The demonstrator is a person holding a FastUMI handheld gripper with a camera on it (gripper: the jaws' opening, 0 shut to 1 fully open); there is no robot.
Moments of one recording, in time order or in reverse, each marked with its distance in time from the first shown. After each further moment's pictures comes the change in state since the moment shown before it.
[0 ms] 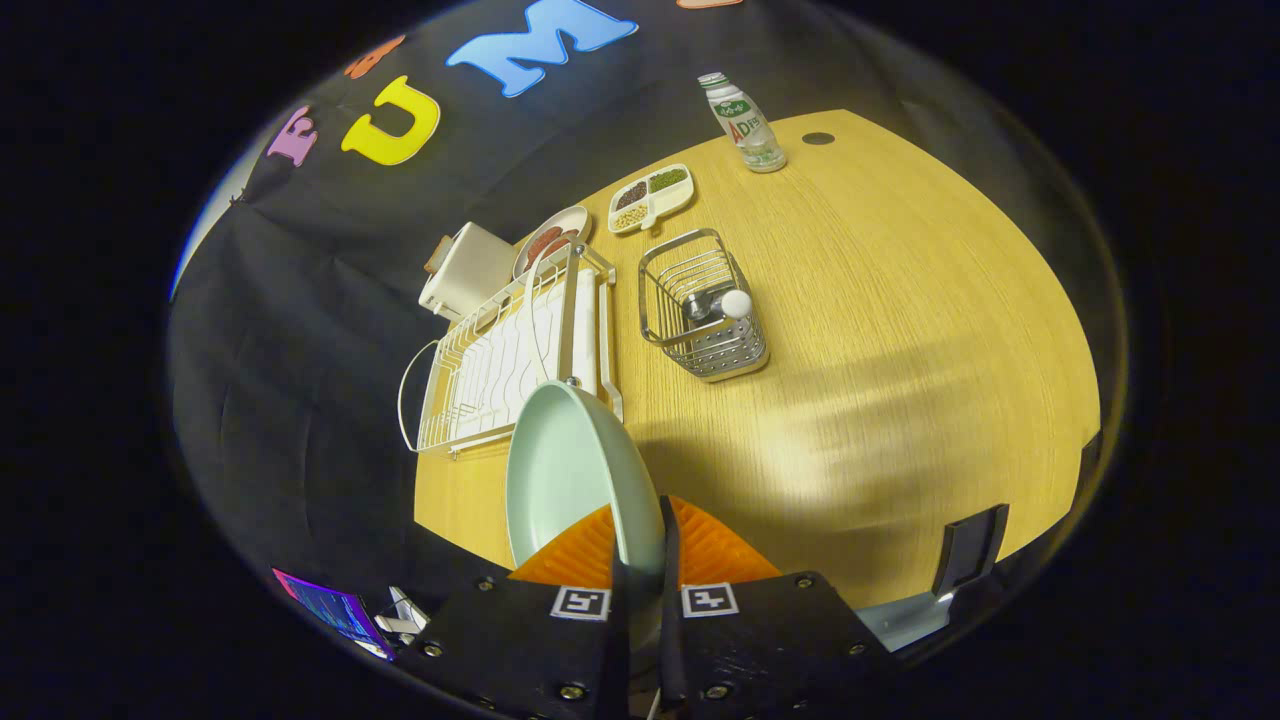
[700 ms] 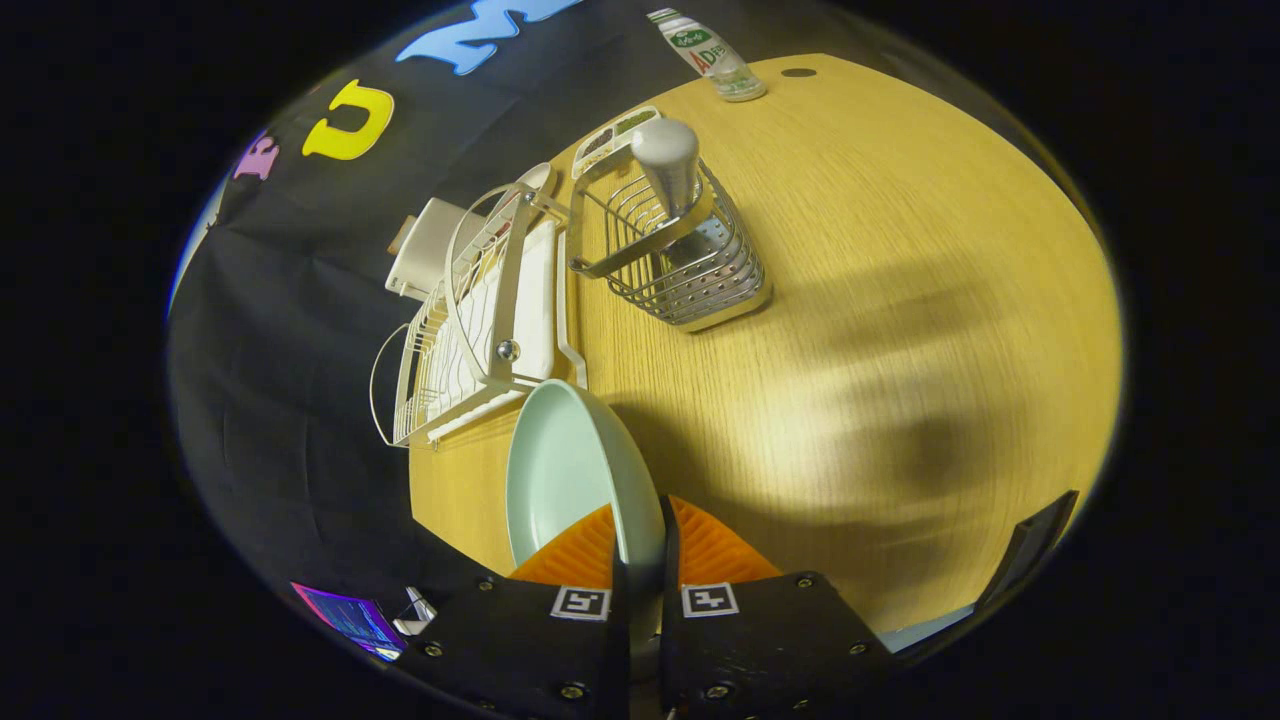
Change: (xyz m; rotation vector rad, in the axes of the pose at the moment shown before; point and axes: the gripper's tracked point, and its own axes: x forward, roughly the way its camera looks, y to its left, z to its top) arm 0.068 -0.019 -0.026 0.064 0.112 0.033
